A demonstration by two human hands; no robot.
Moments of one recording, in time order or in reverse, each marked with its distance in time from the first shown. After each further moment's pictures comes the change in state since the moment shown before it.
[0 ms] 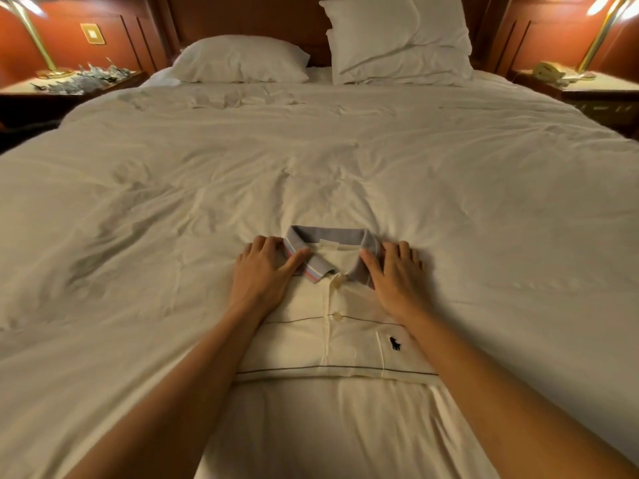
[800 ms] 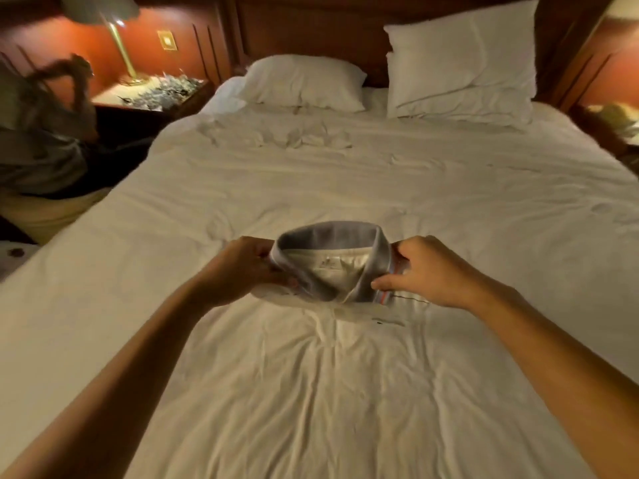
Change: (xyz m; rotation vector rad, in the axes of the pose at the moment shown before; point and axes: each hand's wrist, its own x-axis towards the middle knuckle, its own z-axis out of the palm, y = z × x) left_hand 0.095 0.057 -0.313 -0.266 -0.405 -0.083; right_hand 0.123 -0.174 -0.250 0.241 -0.538 -0.341
